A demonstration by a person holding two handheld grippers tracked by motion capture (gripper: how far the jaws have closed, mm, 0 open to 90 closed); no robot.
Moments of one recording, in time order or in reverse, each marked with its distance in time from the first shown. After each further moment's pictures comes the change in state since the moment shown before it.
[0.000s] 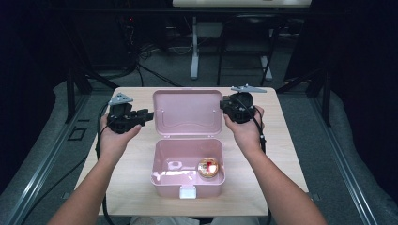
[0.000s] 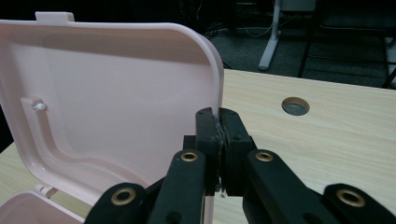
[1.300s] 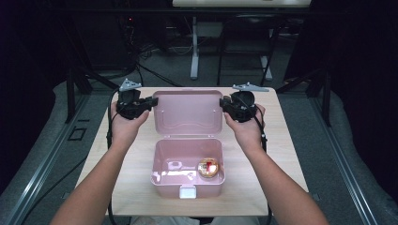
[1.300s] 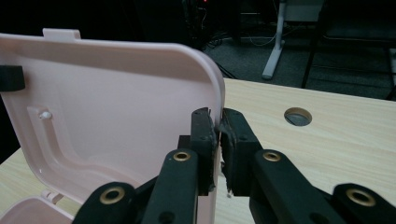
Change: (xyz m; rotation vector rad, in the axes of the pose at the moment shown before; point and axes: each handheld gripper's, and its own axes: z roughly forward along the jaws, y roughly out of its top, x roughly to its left) left arm -0.005 0.032 0.023 -0.048 0.071 -0.028; right arm -0.002 0.004 -0.003 -0.037 0.022 -0.006
